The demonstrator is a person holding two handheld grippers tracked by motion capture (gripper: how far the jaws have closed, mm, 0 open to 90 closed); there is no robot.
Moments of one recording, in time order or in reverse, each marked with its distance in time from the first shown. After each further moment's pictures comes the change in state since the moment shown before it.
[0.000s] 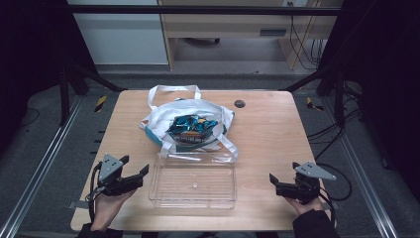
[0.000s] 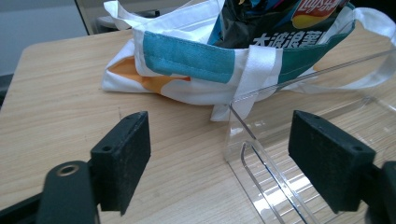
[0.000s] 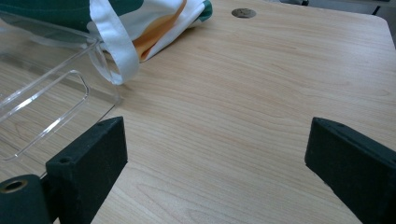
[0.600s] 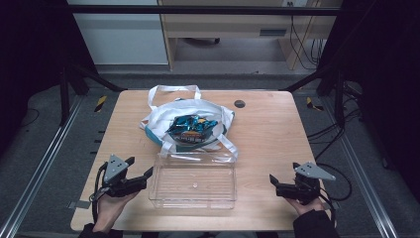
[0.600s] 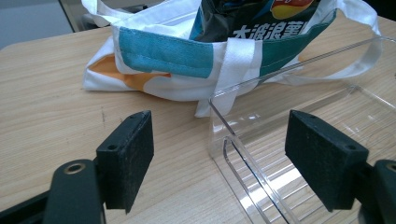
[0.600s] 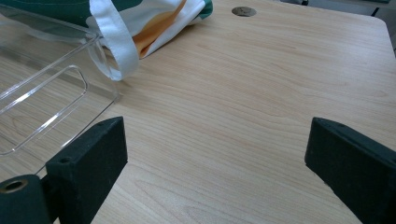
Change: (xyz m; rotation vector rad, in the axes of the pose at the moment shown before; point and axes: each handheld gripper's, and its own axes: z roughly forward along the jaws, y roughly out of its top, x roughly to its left) left arm -0.008 0.002 0.003 0.025 -0.046 0.022; right arm 0.000 0.000 -0.001 0.004 -0.002 -0.014
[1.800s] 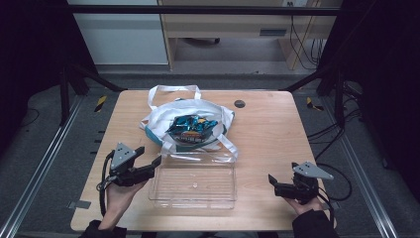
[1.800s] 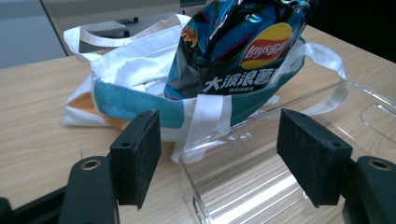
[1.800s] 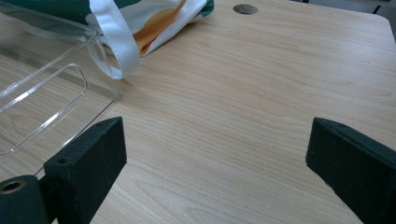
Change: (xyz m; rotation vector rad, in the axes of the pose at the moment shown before) left arm -0.016 0.043 0.007 -0.048 -0.052 -0.015; right arm 0.002 0.001 0.003 0.010 -0.003 -0.003
